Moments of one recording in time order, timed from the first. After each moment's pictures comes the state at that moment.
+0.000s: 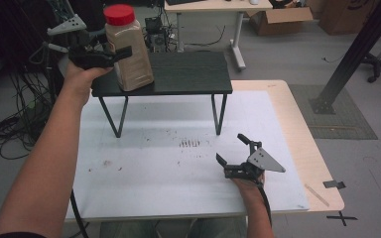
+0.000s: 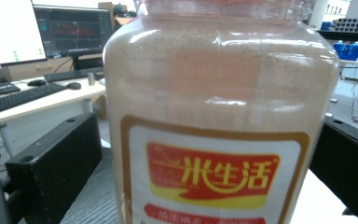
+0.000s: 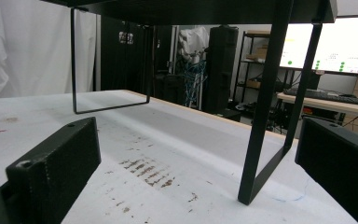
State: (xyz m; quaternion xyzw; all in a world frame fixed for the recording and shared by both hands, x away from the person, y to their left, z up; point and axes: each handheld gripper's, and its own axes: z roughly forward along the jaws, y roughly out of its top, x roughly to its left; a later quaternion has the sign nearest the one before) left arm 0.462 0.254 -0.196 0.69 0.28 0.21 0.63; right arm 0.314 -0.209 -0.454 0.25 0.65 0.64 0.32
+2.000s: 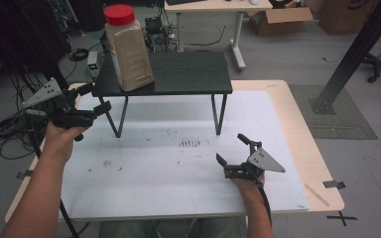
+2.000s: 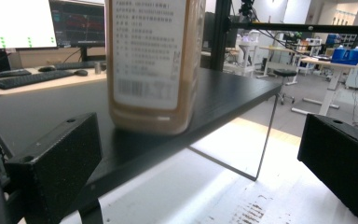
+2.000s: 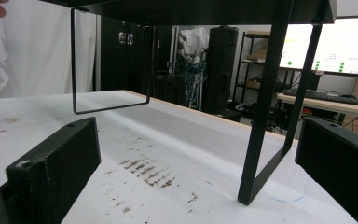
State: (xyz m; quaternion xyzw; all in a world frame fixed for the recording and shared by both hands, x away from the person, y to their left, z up) left arm 0.362 0.303 -0.293 0.67 0.29 0.21 0.65; right arm 0.314 -0.209 -0.454 0.25 0.65 0.64 0.32
